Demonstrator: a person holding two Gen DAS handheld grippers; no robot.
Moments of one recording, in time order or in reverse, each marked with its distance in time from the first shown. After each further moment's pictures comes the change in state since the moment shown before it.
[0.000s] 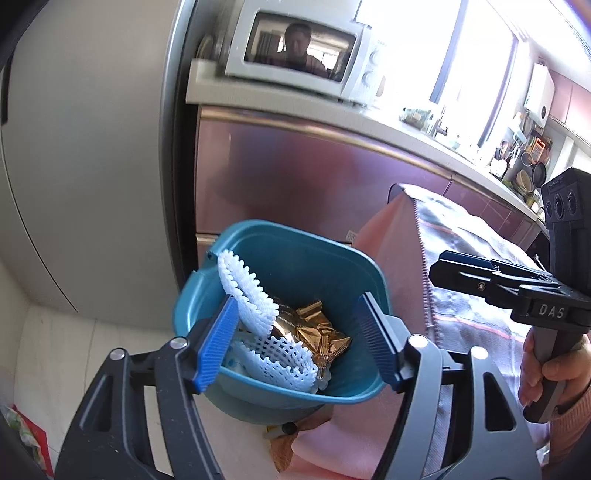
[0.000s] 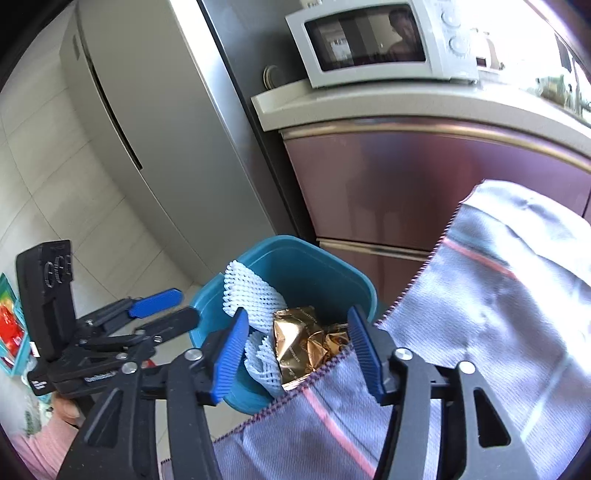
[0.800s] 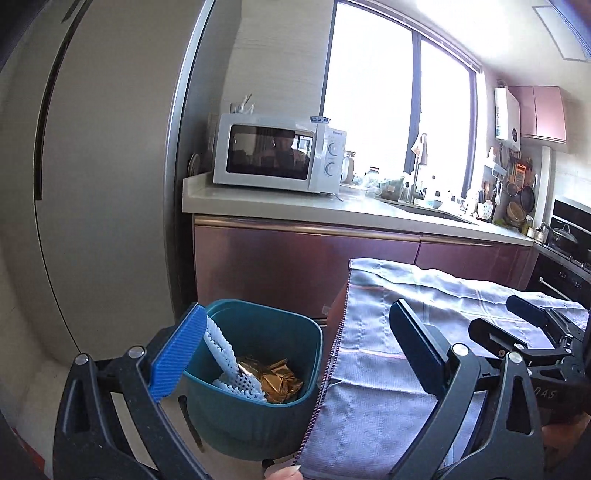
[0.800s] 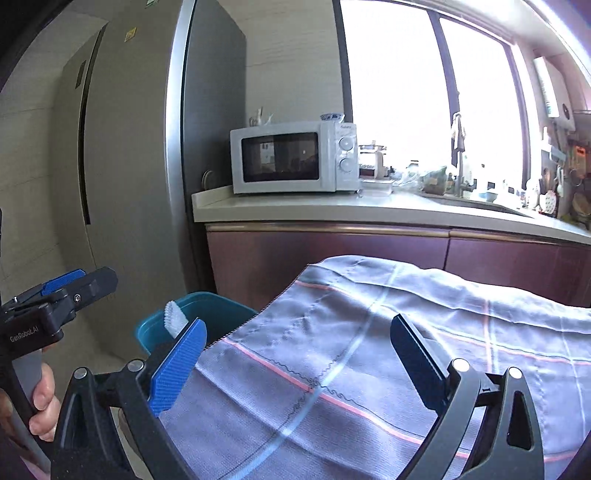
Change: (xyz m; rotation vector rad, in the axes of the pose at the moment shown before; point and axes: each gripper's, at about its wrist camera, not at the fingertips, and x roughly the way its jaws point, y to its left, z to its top) left arm -0.120 -0.099 -0.035 0.110 -0.386 0.059; right arm -0.147 0.020 -0.102 -0.040 -0.462 -0.438
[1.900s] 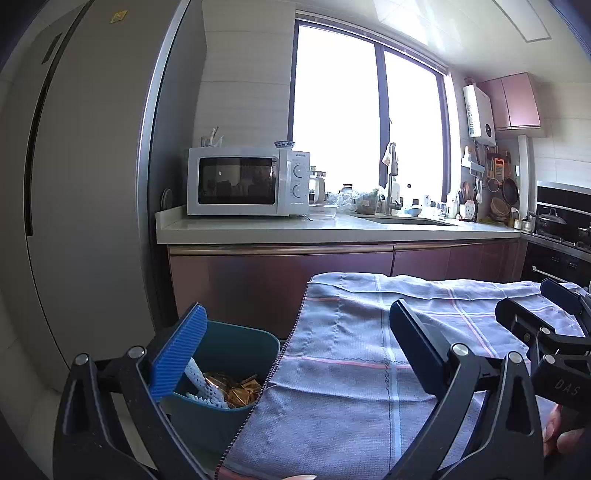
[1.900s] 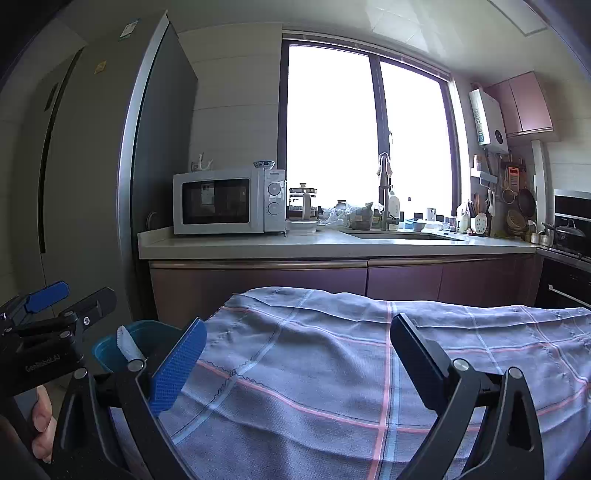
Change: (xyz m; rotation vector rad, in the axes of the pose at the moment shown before) left arm -0.022 -0.067 -0.014 0.094 -0.101 -0.048; right arm -0.071 -0.037 -0.013 0.035 -0.140 -0.231
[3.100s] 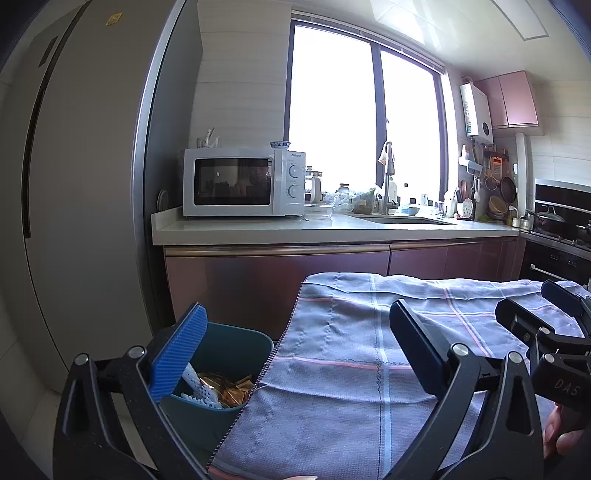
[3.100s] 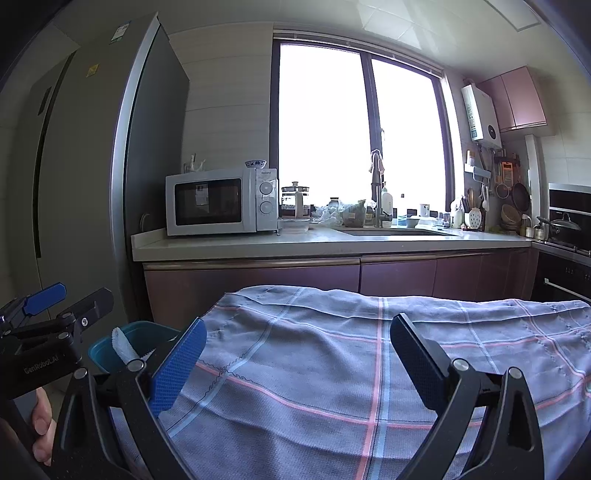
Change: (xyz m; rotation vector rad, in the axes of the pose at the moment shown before) left arm 0.007 -0.006 0.001 0.009 -0.001 -0.012; right arm -0.003 -0.009 0.000 0.018 0.003 -0.016
